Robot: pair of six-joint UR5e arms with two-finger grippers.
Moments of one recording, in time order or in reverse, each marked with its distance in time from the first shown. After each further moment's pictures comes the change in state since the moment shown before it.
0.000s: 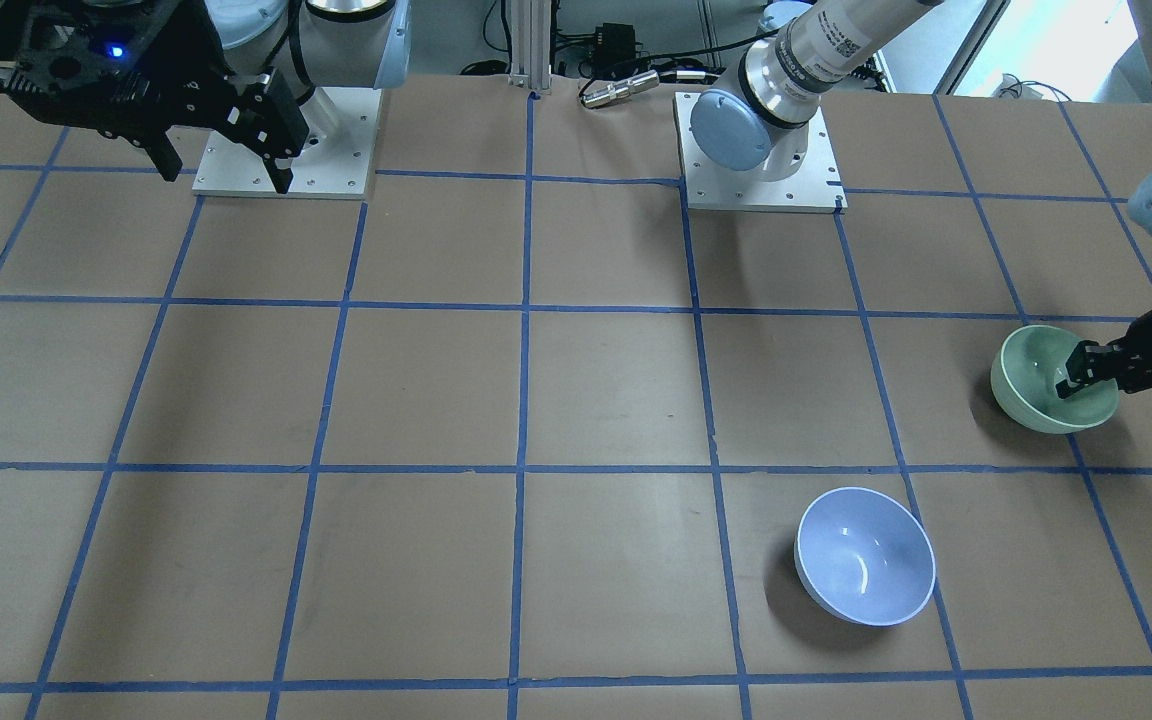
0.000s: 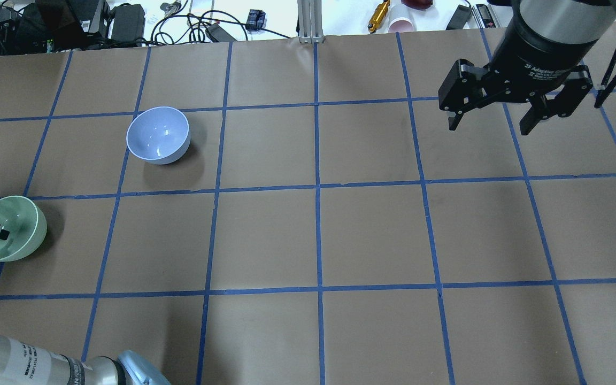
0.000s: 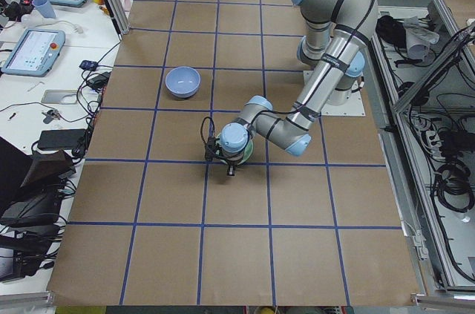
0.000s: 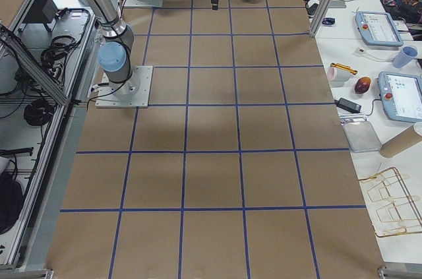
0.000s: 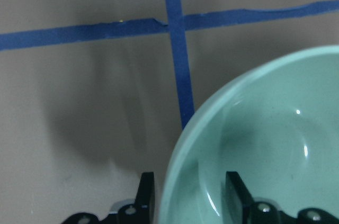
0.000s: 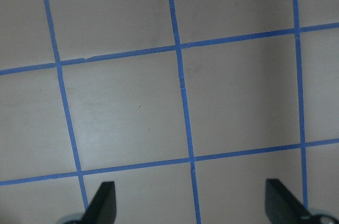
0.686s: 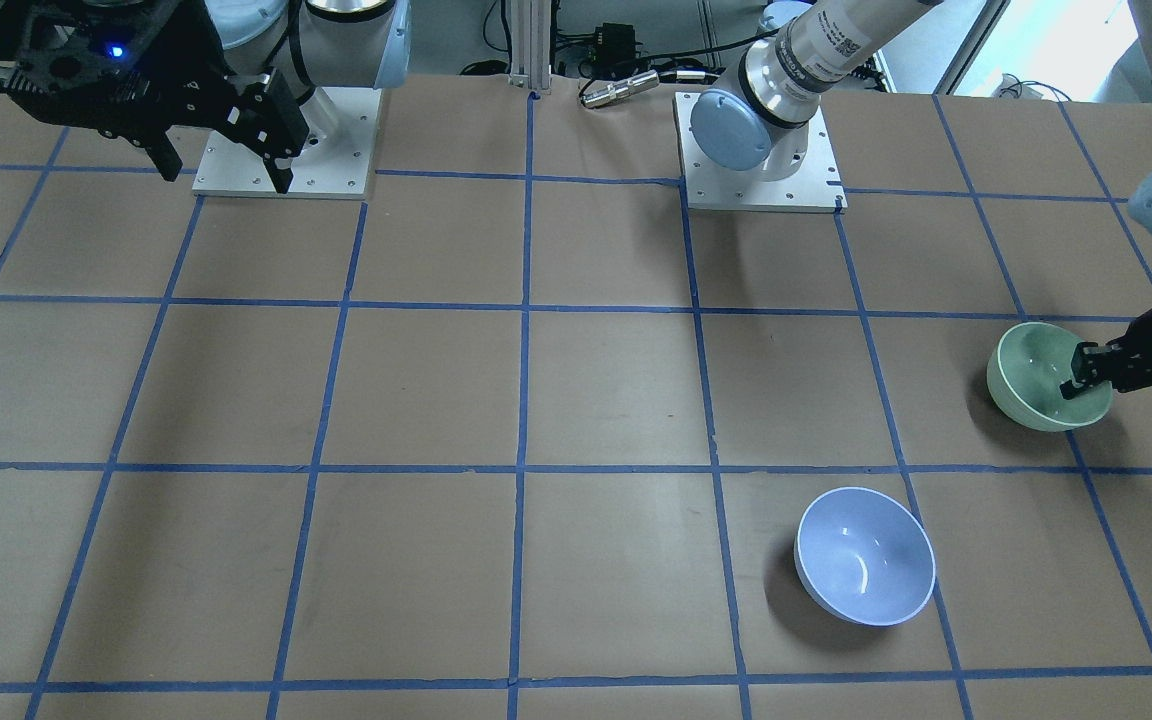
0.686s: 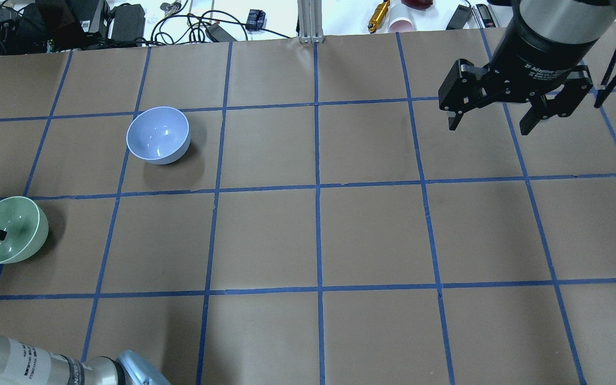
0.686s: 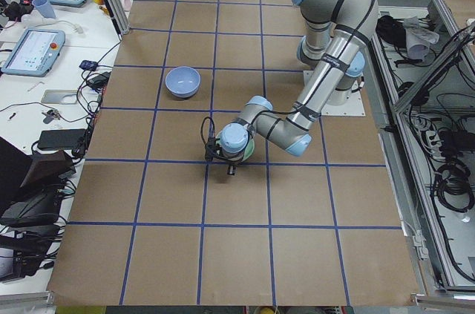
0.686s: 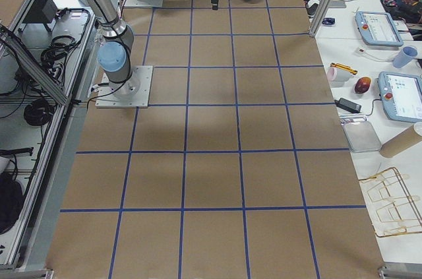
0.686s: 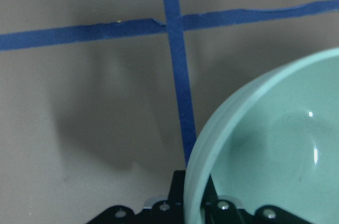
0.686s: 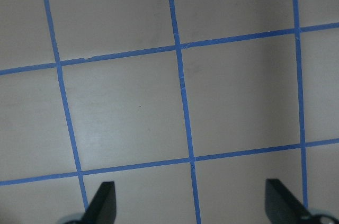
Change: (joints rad) left arm 0.001 -0.001 0.001 -0.008 -0.001 -0.008; right arm 0.000 0.000 0.000 0.000 0.000 0.000
